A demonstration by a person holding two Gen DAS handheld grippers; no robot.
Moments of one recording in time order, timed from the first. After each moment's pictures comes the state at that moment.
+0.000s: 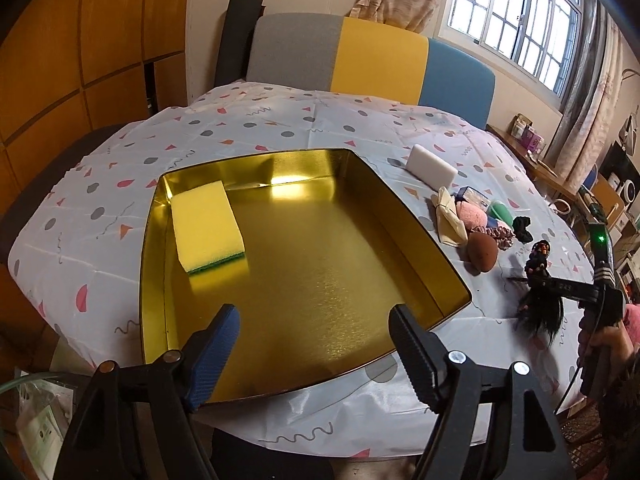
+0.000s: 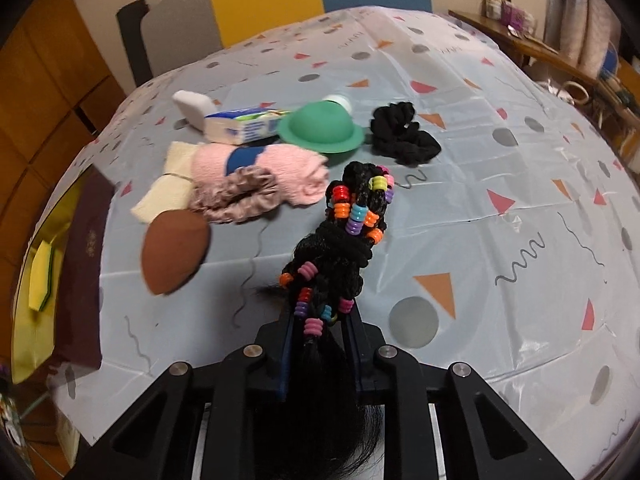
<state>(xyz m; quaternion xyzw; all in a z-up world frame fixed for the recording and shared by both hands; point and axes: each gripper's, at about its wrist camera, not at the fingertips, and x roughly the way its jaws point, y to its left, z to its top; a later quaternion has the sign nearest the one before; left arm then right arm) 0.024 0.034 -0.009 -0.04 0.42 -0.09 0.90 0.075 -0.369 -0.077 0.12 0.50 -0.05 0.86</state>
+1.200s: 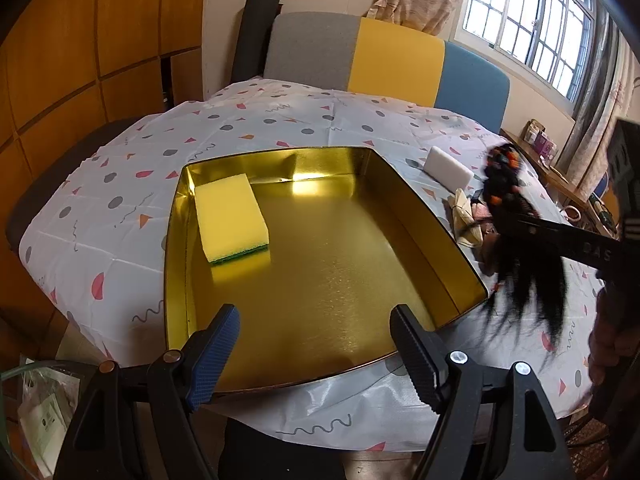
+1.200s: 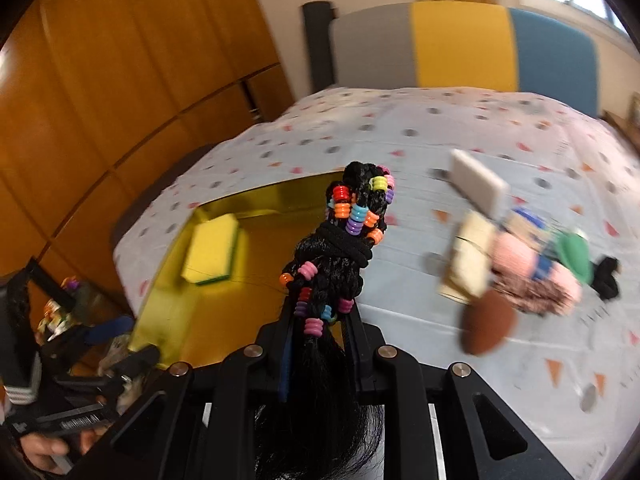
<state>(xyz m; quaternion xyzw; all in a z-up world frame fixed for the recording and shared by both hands) 0.017 0.051 -0.010 -0.05 0.42 -0.06 0.90 0.088 -0.167 0.012 0.06 0.42 0.21 0.88</state>
